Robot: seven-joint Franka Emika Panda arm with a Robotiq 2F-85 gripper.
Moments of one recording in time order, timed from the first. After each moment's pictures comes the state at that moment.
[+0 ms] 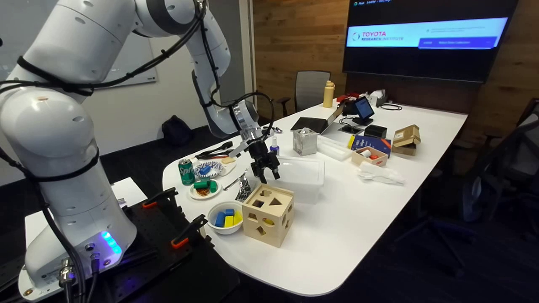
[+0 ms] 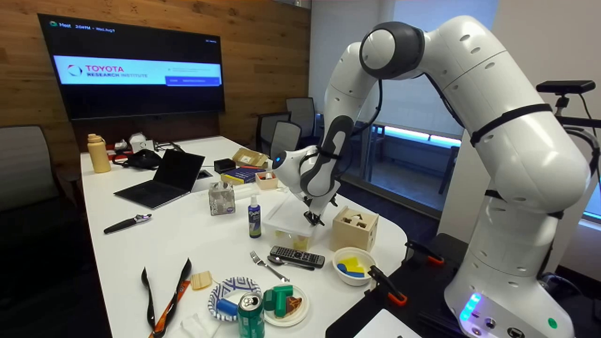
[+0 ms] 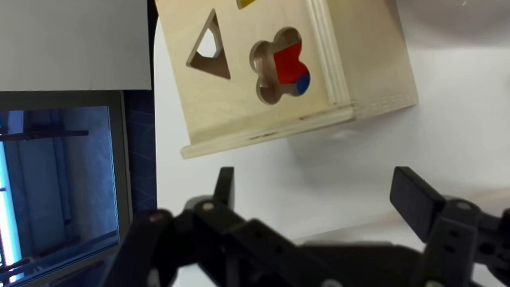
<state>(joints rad) 0.12 0.71 -0.05 -2.00 -0.88 2.27 0.83</state>
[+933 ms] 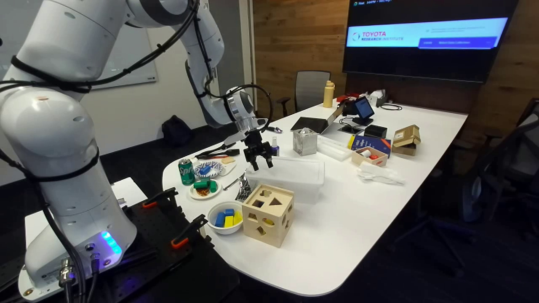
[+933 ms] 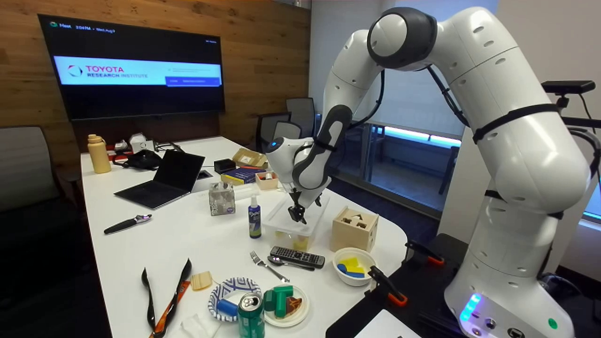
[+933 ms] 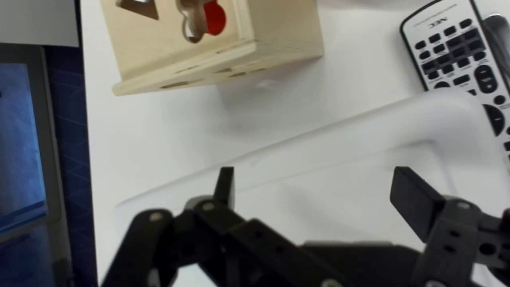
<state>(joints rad) 0.13 0.64 -0.01 -2.02 -0.78 2.41 0.70</state>
